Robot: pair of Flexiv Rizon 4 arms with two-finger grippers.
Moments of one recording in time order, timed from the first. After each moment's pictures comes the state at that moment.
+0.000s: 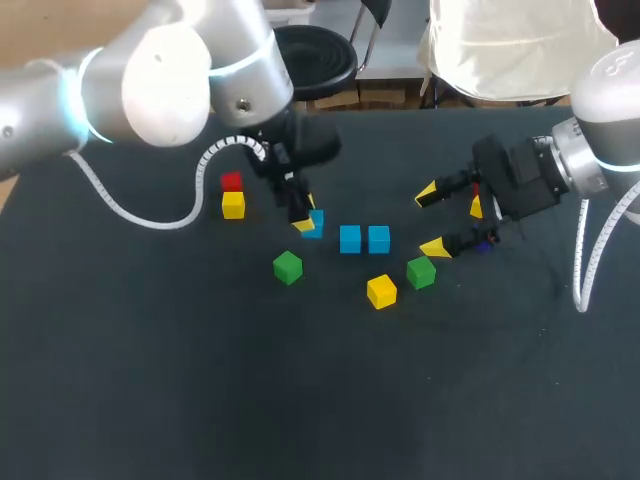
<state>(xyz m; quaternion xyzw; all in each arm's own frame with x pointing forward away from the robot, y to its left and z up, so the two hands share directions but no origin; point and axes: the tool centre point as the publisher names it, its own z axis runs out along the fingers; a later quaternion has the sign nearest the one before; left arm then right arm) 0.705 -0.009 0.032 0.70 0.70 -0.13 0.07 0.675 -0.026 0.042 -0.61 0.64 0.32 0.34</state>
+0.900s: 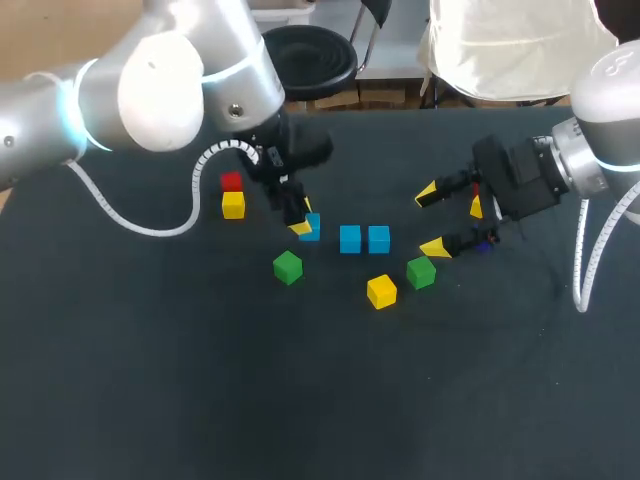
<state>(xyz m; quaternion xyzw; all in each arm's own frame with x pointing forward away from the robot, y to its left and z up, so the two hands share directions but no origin) 0.711 -0.007 0.021 0.70 0.70 -0.15 0.08 0.675 -0.026 0.042 -0.61 0.64 0.32 0.34</state>
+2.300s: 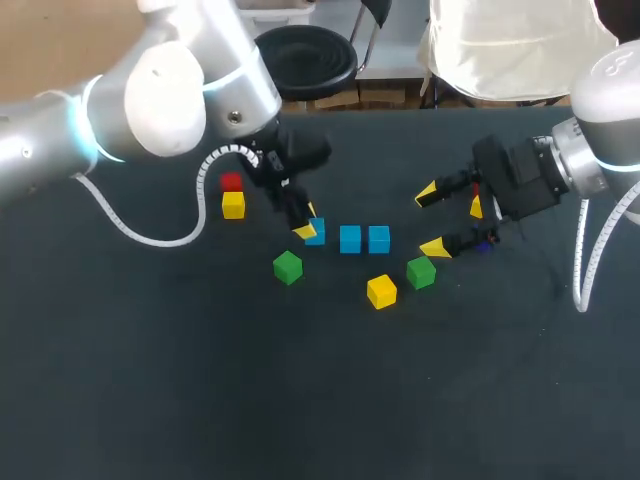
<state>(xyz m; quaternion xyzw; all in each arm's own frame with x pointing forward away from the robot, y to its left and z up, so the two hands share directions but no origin) 0.721 -0.011 -0.002 0.69 0.70 -0.18 0.08 0.675 -0.026 0.042 -0.61 0.64 0.32 0.34</state>
